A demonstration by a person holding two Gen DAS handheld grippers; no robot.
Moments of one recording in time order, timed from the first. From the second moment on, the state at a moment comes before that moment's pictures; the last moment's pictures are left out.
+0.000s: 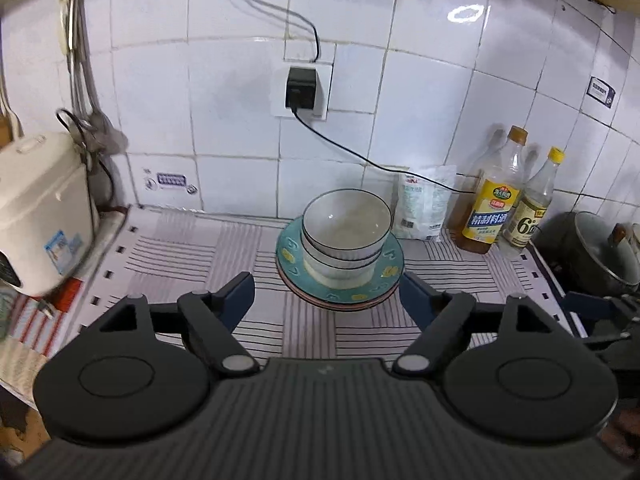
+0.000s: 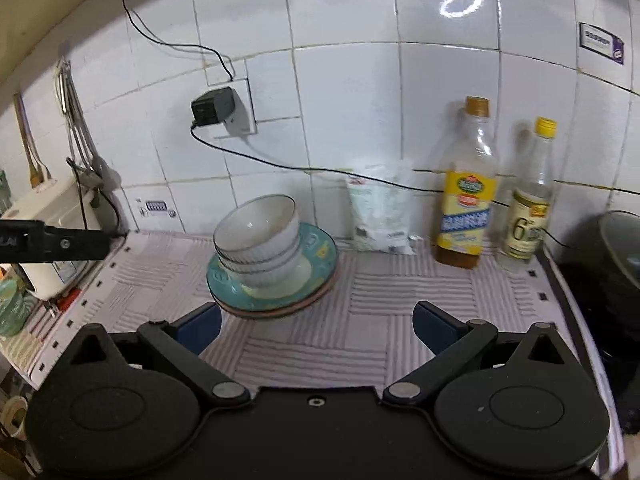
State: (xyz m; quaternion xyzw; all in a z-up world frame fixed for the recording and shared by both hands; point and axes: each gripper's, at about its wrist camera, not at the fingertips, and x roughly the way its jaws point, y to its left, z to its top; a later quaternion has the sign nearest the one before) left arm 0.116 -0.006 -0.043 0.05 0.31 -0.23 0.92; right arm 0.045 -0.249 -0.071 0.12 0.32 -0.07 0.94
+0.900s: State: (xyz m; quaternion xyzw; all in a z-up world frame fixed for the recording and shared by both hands) left arm 0.067 0.009 -0.048 0.07 0.32 -0.19 0.93; right arm -0.016 -0.226 -0.036 0.12 0.33 -0.11 0.93
